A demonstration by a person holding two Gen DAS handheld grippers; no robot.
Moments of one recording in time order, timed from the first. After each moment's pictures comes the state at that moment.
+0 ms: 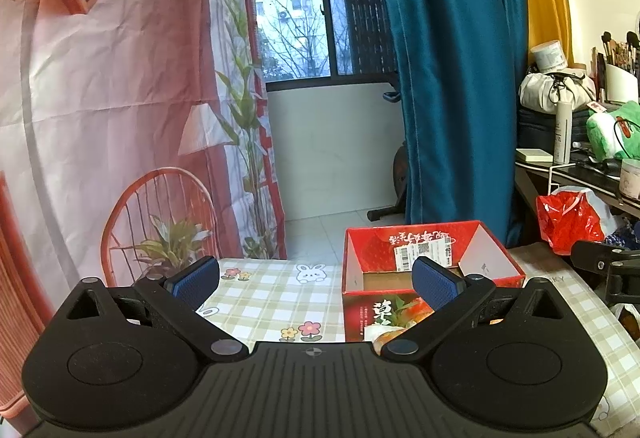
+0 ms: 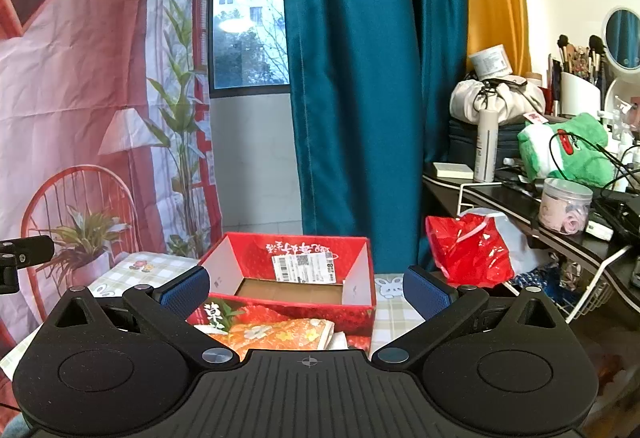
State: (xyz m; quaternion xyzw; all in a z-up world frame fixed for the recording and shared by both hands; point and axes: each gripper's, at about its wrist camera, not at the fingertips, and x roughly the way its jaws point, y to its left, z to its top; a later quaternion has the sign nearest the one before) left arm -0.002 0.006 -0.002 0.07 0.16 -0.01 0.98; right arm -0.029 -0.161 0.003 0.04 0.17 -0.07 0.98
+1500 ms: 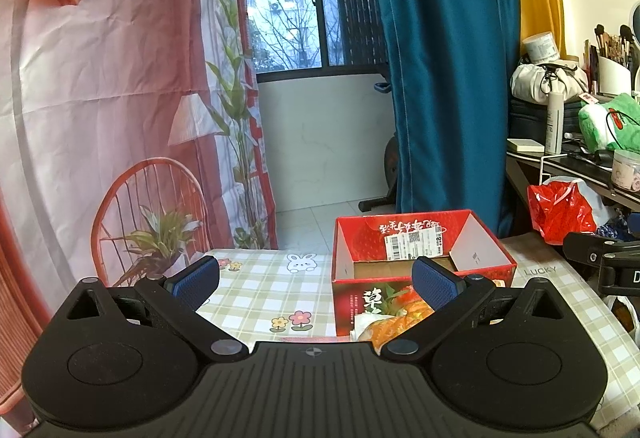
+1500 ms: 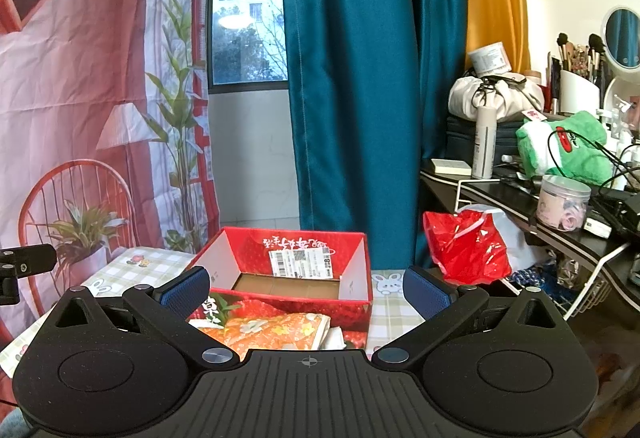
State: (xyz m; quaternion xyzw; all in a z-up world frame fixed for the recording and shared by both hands) left arm -0.002 0.005 -0.009 0.07 0.17 -0.02 0.98; right arm -0.030 -0.165 -0.001 0.04 0.18 -0.07 0.98
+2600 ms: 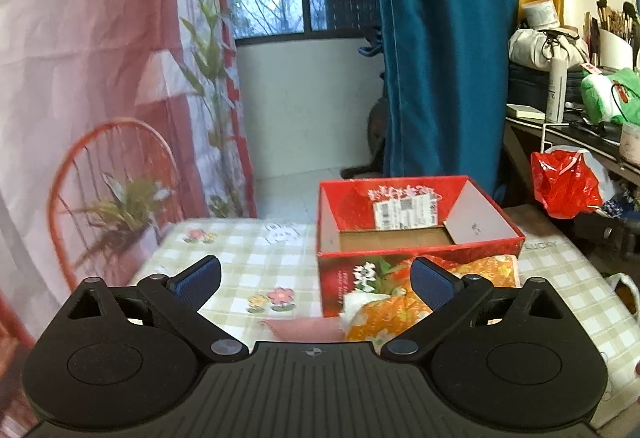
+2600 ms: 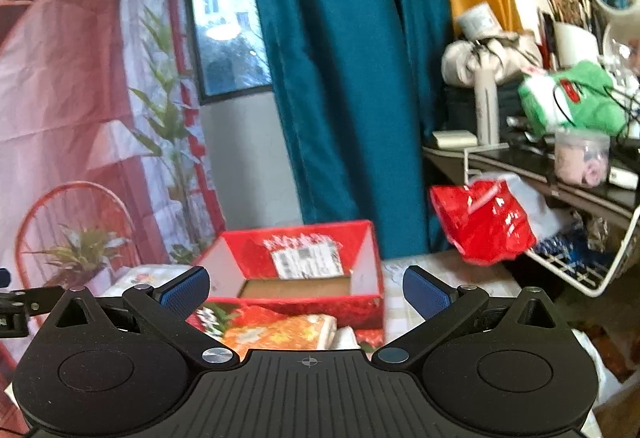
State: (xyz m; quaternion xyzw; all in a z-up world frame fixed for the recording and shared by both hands) left arm 0.059 0.013 -0.050 0.06 0.23 -0.06 0.97; right arm 0.009 -0.203 -0.041 0.10 0.18 -0.07 0.98
